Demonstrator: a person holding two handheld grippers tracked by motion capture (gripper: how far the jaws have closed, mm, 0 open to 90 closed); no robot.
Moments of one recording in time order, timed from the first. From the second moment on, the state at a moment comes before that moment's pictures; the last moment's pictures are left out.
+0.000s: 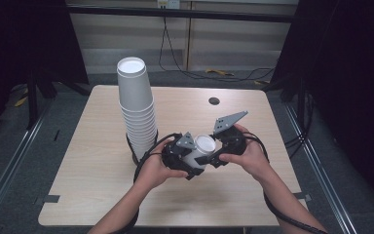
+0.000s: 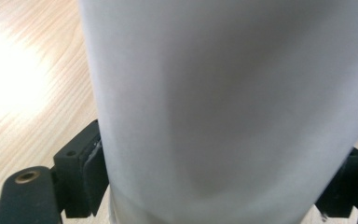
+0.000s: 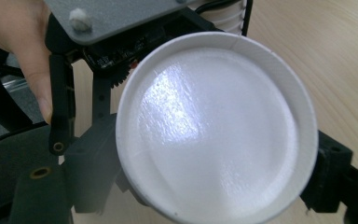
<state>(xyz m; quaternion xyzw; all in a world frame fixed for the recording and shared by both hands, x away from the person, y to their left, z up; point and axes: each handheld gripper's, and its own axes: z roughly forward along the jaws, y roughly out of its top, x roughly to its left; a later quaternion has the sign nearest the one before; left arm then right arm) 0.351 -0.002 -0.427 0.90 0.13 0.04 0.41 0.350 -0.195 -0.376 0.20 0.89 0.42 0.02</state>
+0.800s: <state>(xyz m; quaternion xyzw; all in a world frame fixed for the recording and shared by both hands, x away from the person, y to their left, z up) 0.357 0.004 -0.433 0.88 0.13 0.01 0.45 0.346 -0.204 -0.376 0.21 0.87 0.44 0.02</state>
